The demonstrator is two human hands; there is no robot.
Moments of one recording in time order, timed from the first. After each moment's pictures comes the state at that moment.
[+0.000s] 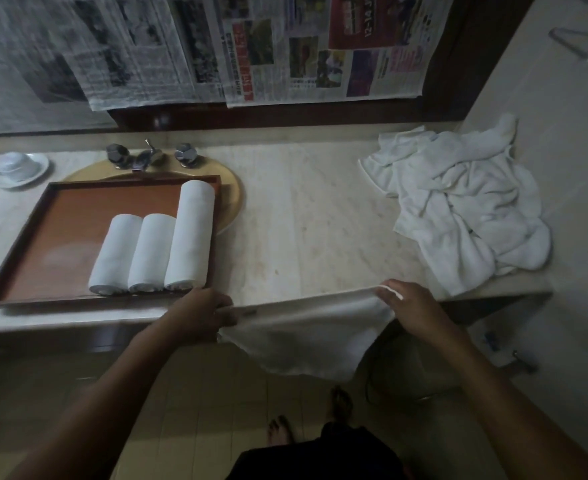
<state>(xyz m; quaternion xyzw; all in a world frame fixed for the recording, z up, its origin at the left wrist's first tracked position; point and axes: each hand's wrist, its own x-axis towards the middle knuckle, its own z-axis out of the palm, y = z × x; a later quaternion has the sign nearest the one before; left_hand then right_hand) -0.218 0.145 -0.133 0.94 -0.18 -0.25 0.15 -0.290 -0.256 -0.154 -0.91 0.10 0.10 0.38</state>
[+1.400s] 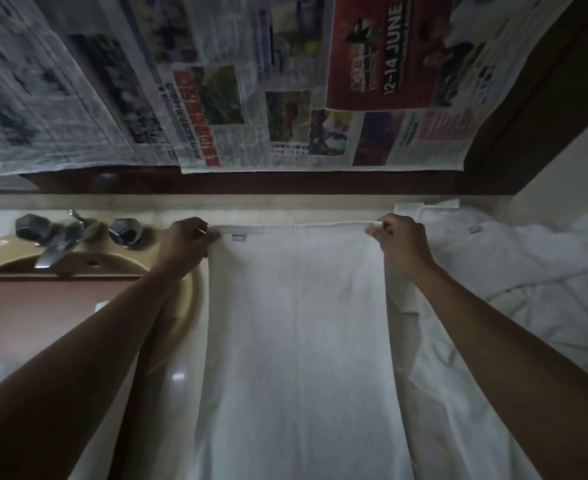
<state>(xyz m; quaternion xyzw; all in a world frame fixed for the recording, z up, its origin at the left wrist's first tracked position) 0.196 0.040 -0.164 0.93 0.05 -0.01 0.37 0.153 -0.366 -0.160 -0.94 0.13 -0.04 0.32</state>
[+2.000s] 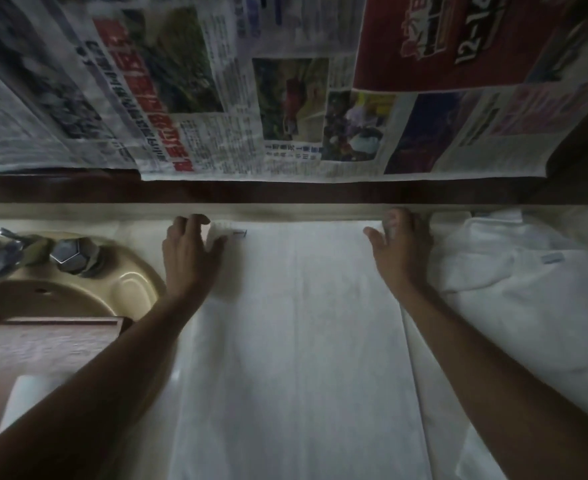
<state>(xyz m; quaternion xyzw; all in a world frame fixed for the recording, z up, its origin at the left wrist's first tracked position) 0.270 -0.001 -0.254 0.96 0.06 0.11 0.25 0.248 -0.347 -0.266 -0.94 0.17 -0.17 0.25</state>
